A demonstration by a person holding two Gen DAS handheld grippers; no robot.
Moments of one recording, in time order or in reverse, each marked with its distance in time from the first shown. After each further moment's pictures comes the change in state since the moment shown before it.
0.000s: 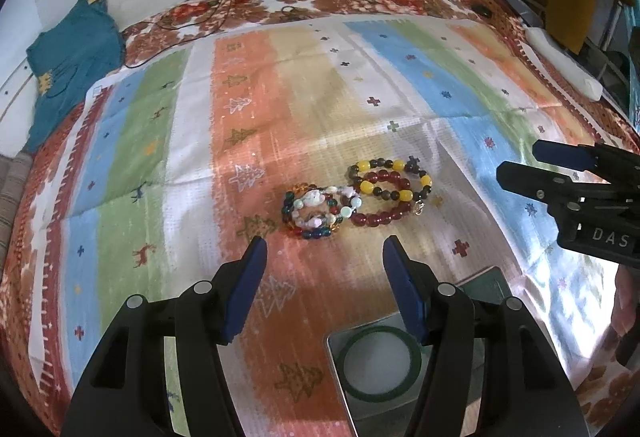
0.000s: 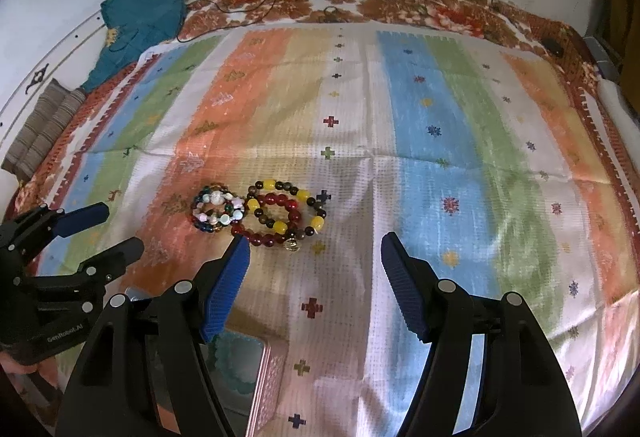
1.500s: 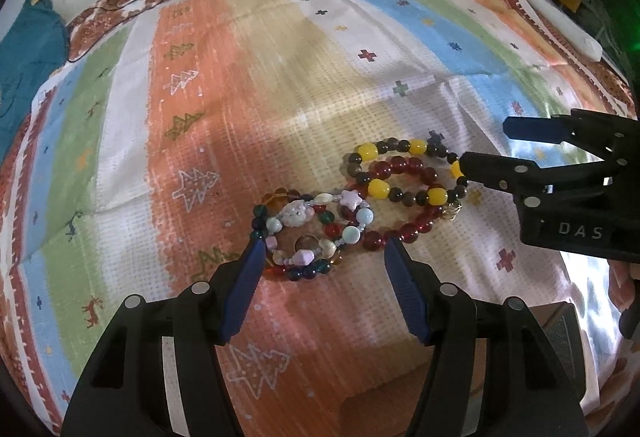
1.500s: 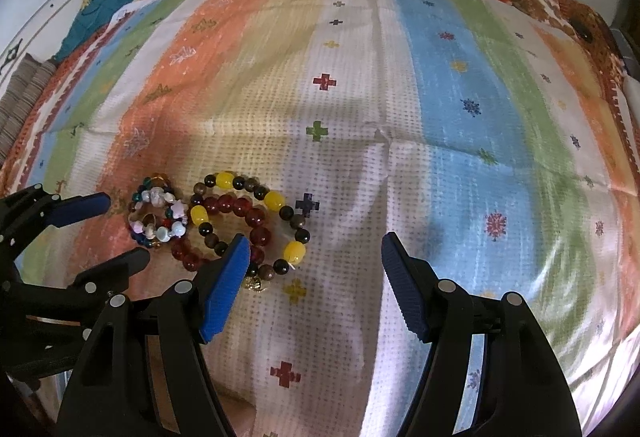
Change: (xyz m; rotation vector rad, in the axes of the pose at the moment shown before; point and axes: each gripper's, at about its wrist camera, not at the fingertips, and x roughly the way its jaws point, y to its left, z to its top) left arm 0.093 0.003 0.024 0.103 0.147 -0.078; right arm 0.097 -0.004 0.022 -0.031 0.152 -0.022
